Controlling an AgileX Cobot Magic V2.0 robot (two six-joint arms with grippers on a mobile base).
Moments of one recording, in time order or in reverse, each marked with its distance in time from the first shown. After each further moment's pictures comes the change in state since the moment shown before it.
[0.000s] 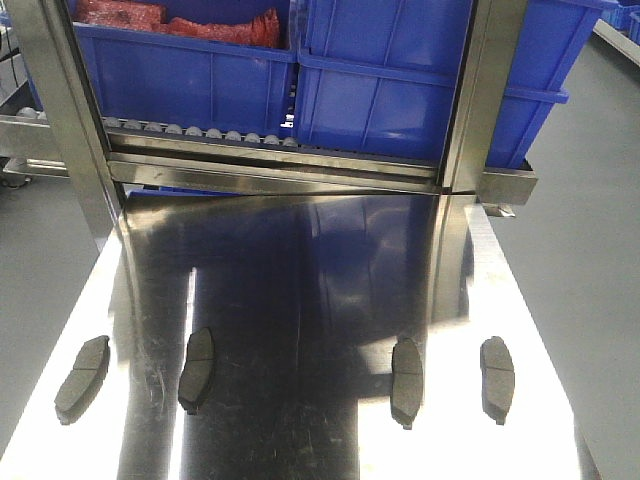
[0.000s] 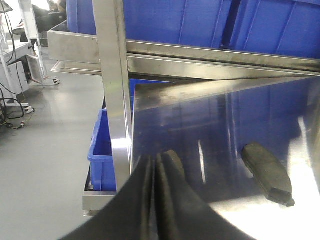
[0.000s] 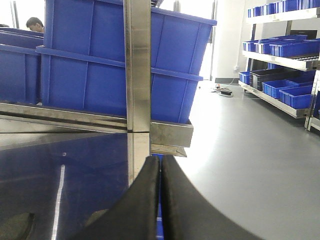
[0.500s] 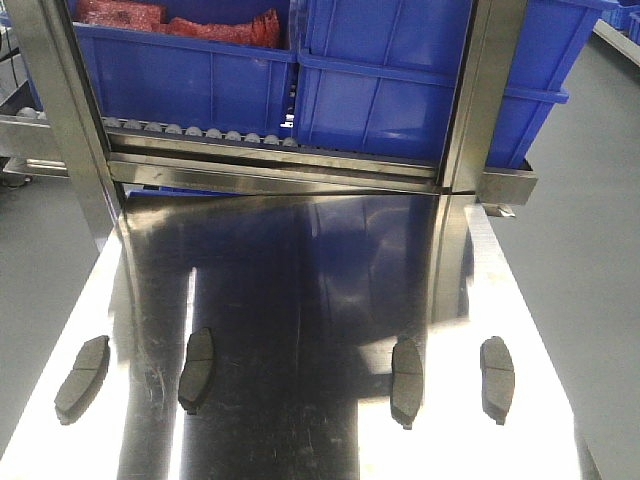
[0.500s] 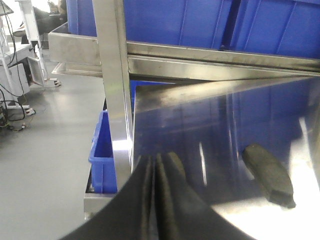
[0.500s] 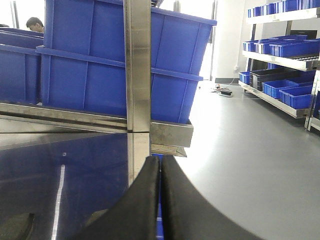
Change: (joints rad) left arm 0.000 0.000 0.000 0.003 -0.015 0.000; right arm 0.000 0.000 0.000 0.000 0.000 0.000
